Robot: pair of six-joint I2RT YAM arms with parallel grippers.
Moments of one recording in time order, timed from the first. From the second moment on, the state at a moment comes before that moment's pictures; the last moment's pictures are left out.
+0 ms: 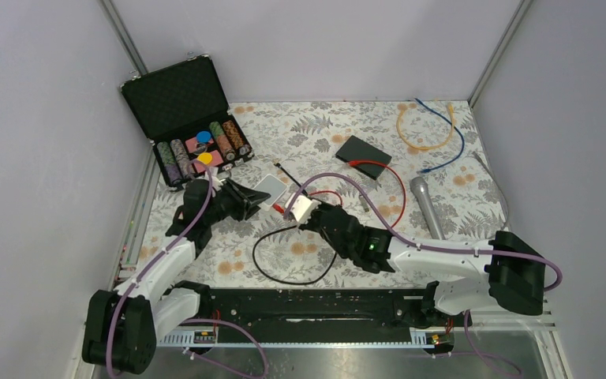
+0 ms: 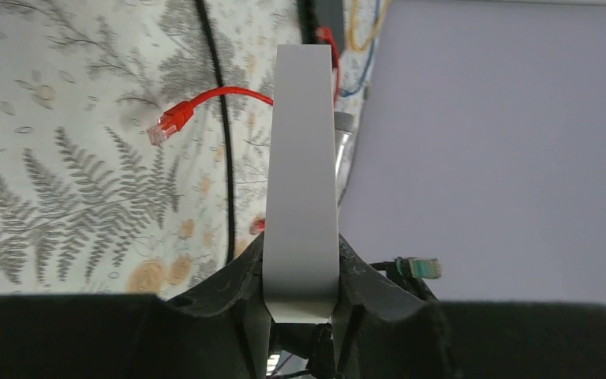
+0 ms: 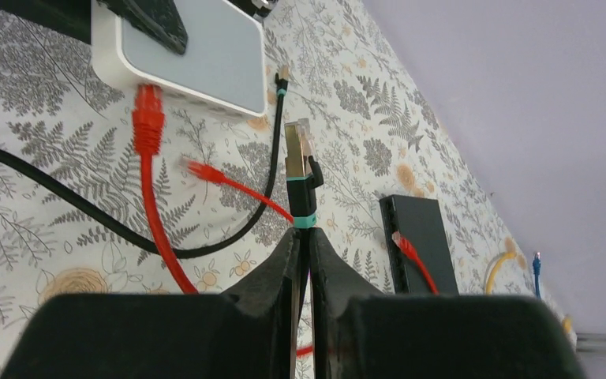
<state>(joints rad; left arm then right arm) -0.18 1.01 0.44 0.10 0.51 -1.23 1.18 1.31 0.73 0.27 0.55 -0.46</state>
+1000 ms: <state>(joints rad) -0.12 0.80 0.91 -0.59 -0.20 -0.85 0.75 1.05 1.26 -0.01 0.74 -0.83</state>
